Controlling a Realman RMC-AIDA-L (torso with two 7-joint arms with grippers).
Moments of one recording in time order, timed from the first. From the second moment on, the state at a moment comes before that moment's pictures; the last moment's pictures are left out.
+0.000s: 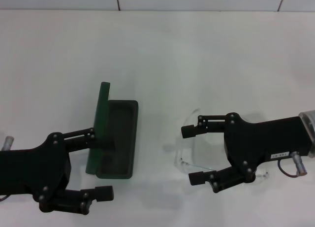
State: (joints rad) left arm -0.32 -1.97 1.00 0.61 1.64 2.02 -1.17; right arm 0.52 2.03 -1.27 -0.63 -1.54 -1.74 1.16
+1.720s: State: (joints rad) left arm -0.32 -2.01 0.71 0.86 1.55 1.89 -1.60; right arm 0.43 2.02 -1.36 -1.20 -1.80 -1.53 1.69
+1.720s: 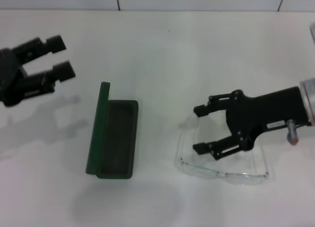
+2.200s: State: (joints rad) left arm -0.36 -2.04 0.70 1.01 1.66 1.74 -1.75; right arm 0.75 2.01 -1.29 -1.45 -2.21 -1.89 2.41
